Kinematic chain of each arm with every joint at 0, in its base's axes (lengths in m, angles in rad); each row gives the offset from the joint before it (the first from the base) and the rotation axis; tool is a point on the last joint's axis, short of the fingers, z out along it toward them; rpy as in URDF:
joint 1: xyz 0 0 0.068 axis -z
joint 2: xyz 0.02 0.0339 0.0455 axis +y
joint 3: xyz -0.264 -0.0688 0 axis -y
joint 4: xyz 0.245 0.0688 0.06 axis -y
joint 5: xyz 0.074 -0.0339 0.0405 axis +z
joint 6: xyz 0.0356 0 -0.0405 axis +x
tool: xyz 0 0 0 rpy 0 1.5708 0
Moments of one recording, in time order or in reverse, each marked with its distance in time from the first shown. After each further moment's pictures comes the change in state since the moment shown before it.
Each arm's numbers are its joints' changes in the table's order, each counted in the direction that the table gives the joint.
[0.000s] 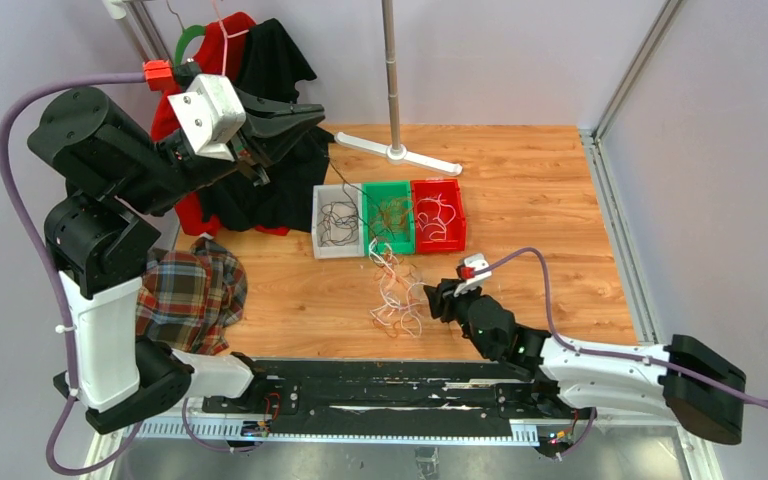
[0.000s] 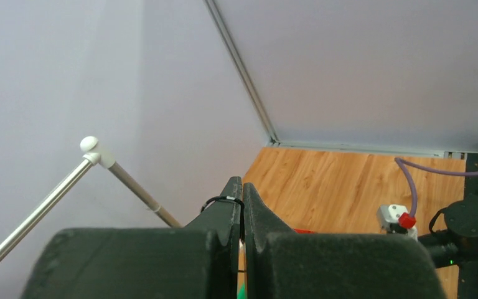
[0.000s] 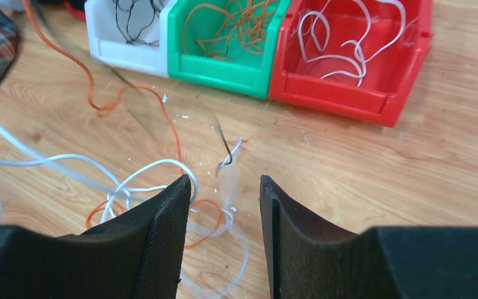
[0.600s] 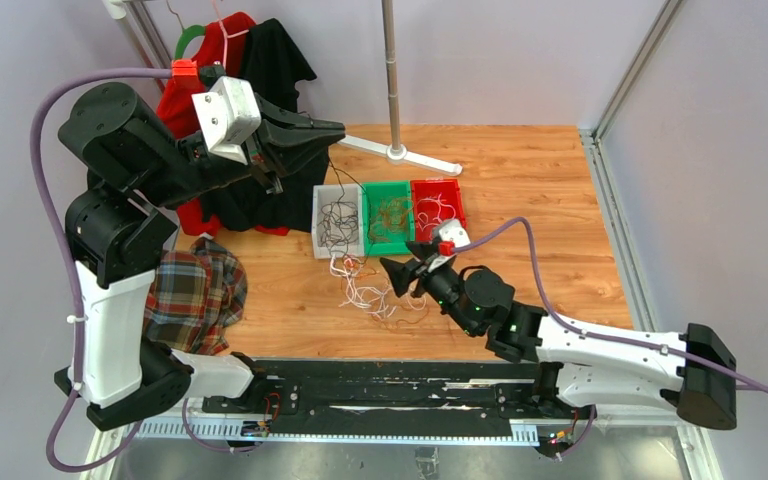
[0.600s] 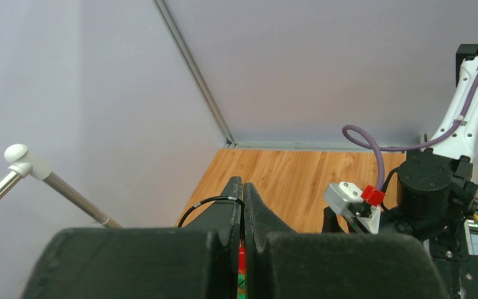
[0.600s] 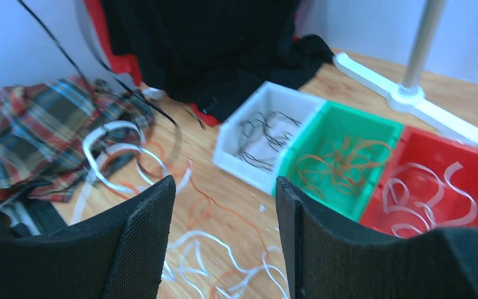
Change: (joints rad) left arm 0.000 -0.014 -0.092 0.048 -0.119 -0.073; right arm -0.071 0.003 0.368 -0.089 0.112 -0.177
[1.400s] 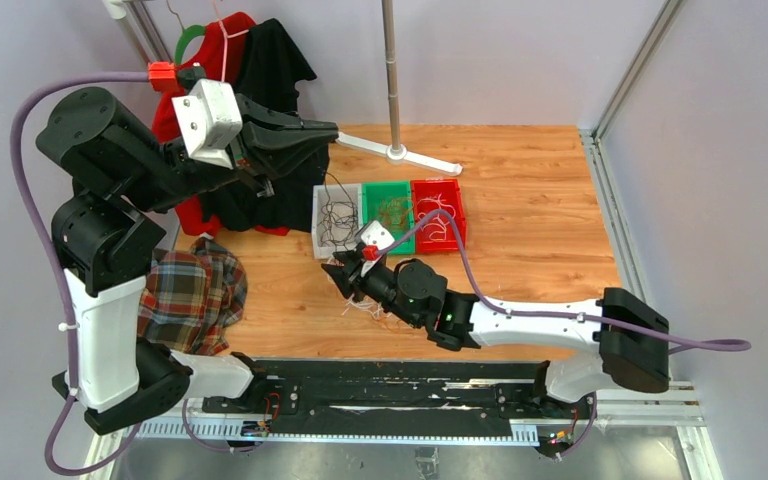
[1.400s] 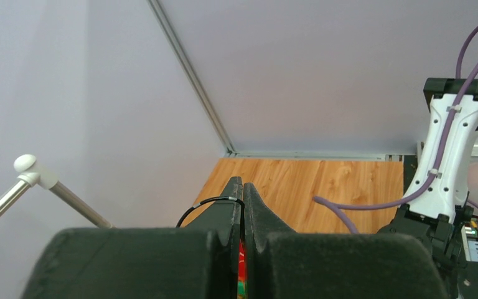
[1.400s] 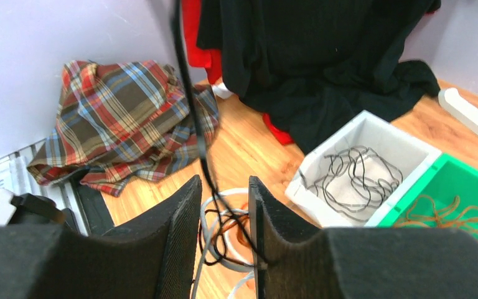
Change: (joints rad) left arm 0.000 -0.009 0.025 0.000 -0.015 -0.014; right arm -0.080 0.423 0.284 0.162 0.172 -0.071
